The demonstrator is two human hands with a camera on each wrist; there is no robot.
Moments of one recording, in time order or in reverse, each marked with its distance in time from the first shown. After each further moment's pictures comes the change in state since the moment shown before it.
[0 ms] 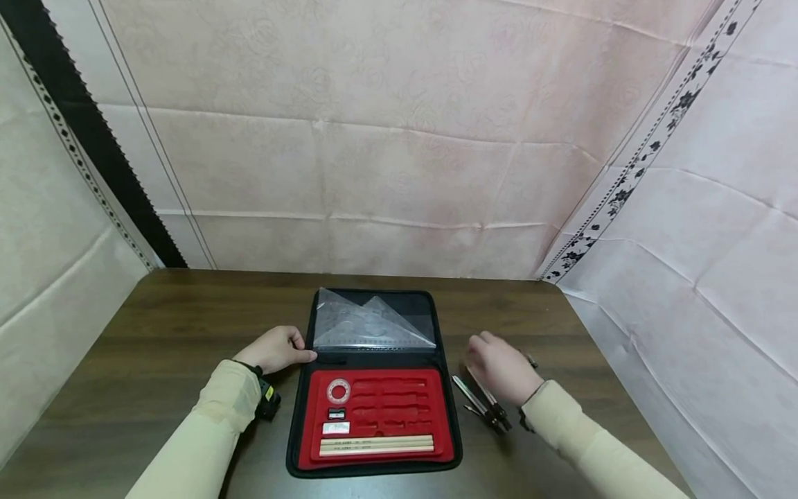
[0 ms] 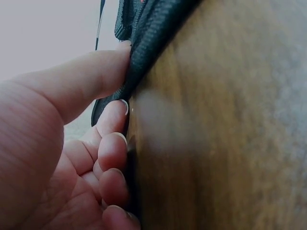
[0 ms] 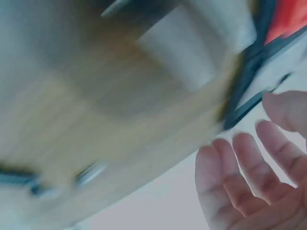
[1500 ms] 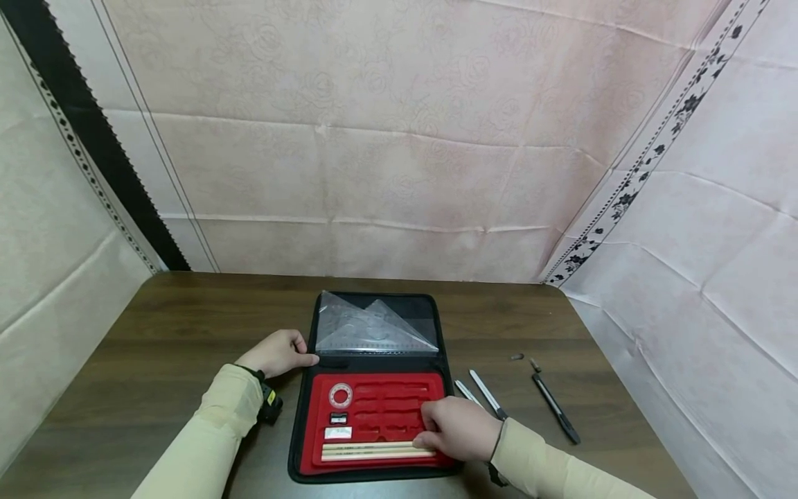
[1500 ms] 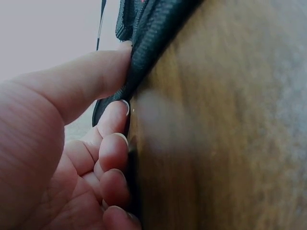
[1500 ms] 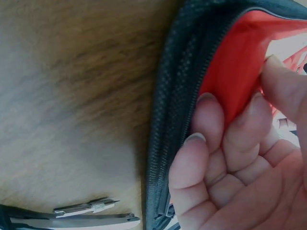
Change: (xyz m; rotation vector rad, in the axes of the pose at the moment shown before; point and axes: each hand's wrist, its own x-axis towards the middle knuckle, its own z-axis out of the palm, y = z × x) left_hand 0.000 -0.001 0.001 -0.004 0.011 -0.006; right_hand -0.009 -0.093 0.016 0.231 -0.507 -0.009
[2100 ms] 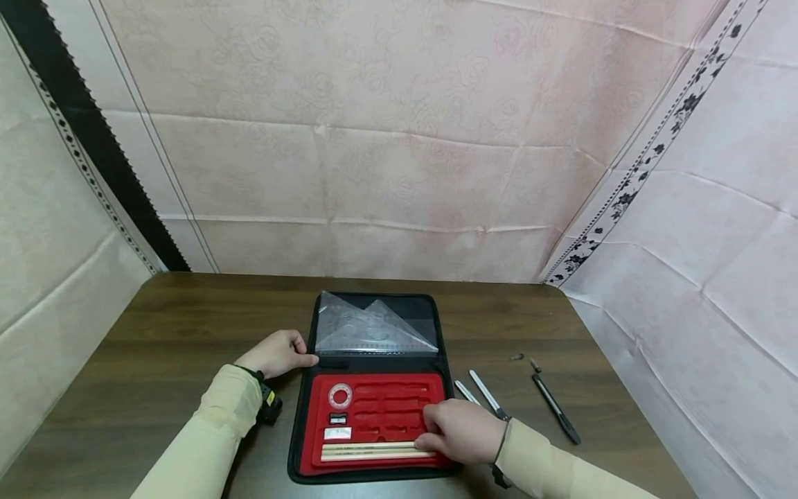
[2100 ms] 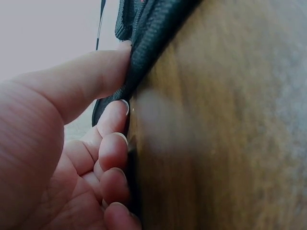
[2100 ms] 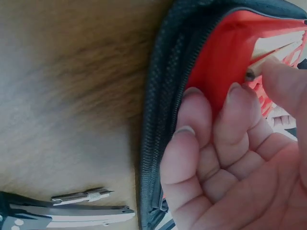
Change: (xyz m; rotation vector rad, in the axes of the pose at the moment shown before) left_hand -0.001 0.003 0.000 0.018 0.002 0.004; right_hand -0.004 0.003 -0.002 0.015 -0.027 -0.034
